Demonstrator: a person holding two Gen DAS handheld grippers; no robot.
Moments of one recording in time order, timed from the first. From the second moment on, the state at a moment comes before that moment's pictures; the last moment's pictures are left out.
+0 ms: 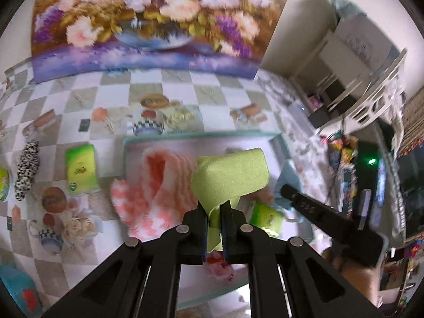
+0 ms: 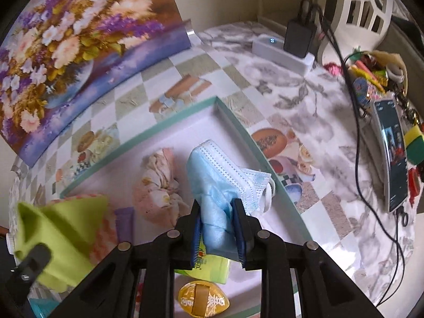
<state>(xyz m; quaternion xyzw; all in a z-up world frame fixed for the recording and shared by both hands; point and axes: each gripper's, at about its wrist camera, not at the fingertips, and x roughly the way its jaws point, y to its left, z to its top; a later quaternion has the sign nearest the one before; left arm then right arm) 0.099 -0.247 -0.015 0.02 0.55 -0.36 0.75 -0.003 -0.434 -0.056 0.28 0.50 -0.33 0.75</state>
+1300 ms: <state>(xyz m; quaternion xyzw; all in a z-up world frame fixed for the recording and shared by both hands) 0.199 -0.091 -0.017 -0.02 0.54 -0.10 0.83 0.065 -0.315 0.002 0.17 0.48 -0.20 0.83</state>
